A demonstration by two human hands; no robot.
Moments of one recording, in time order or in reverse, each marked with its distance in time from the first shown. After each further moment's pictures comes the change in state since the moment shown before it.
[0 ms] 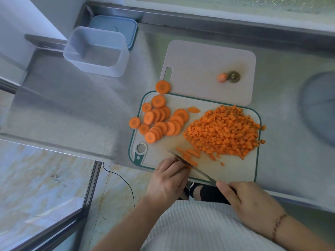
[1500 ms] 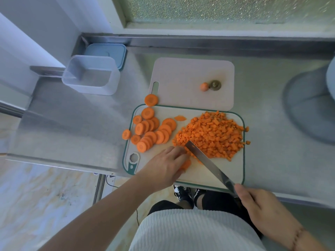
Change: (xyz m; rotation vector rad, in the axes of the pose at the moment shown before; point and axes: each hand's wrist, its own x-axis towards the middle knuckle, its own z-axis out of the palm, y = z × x) left_hand 0.066 -0.022 -0.012 0.086 -0.486 0.197; right_hand -0.031 0.047 0.000 0.304 0.190 0.113
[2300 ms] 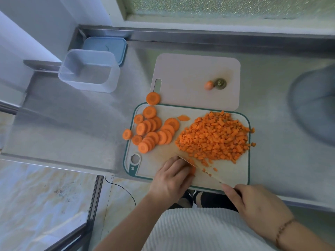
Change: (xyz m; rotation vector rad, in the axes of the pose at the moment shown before) left_hand -0.017 0.029 0.035 -0.065 0.384 -0.131; right_hand 0.020 -0.025 0.001 -0.450 -0.105 -0.079
